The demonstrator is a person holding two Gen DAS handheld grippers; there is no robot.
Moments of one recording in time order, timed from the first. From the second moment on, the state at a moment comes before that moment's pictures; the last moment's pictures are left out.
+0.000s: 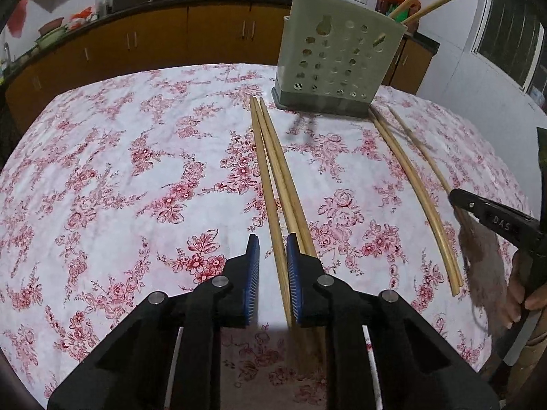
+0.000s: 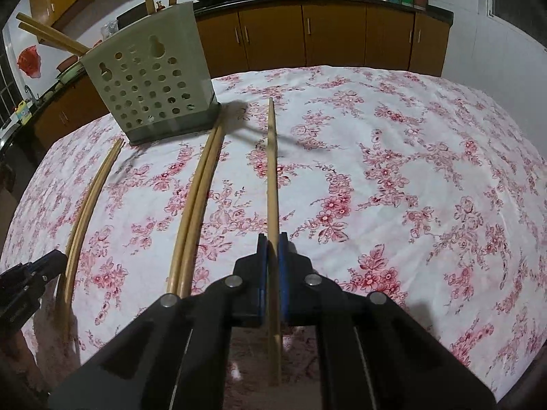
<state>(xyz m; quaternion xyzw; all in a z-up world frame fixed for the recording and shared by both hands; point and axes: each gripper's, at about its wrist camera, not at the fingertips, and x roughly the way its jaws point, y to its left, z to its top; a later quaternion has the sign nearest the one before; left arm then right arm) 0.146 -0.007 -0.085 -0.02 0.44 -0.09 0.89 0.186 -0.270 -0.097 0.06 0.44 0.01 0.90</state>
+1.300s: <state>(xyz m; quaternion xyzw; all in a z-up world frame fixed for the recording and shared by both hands) 0.171 0.039 -0.086 -0.06 0.43 -0.03 0.90 0.200 -0.276 -0.098 0.04 0.42 0.00 0.91</state>
